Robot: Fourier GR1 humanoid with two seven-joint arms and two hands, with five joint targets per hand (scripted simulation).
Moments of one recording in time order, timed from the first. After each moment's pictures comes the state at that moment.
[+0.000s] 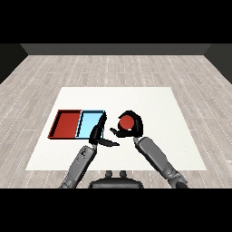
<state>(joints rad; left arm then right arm) -0.21 0.00 -0.36 -1.47 0.07 0.19 -0.21 -0.45 -0.16 0.52 -1.52 -0.33 -0.58 -0.34</state>
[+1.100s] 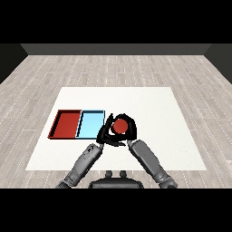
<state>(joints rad) -0.32 0.00 -0.48 -1.30 0.22 0.28 -0.29 -0.40 -0.01 0.48 -1.51 -0.22 -0.47 -0.34</state>
